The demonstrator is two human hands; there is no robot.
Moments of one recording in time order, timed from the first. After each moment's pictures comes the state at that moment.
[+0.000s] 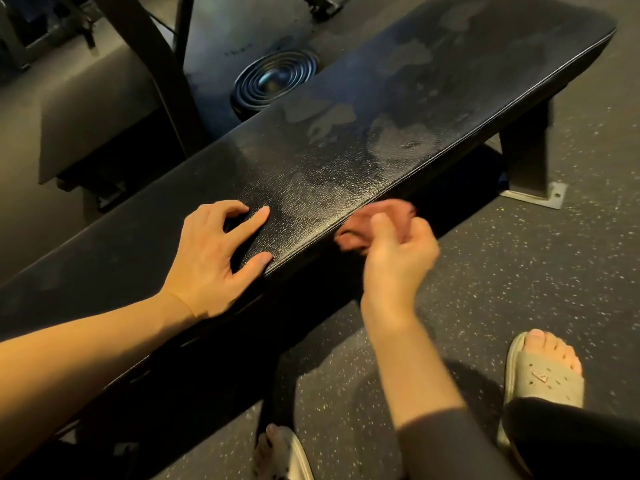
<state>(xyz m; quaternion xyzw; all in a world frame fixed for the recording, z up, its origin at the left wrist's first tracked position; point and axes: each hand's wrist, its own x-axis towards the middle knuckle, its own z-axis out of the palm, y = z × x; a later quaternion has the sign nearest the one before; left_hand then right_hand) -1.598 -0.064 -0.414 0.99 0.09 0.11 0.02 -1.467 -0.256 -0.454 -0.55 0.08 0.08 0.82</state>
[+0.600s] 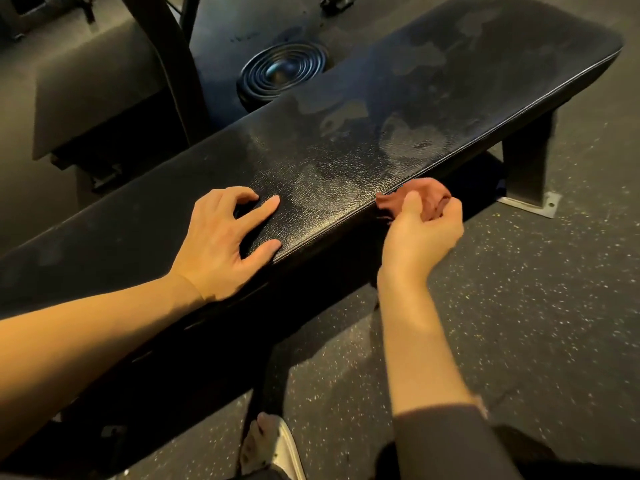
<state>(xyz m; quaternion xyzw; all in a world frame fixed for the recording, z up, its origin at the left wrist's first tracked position) -1.598 -0.064 -0.415 0.99 0.10 0.12 0.03 -1.438 -0.258 -0.451 -0.66 0.17 -0.03 0.73</state>
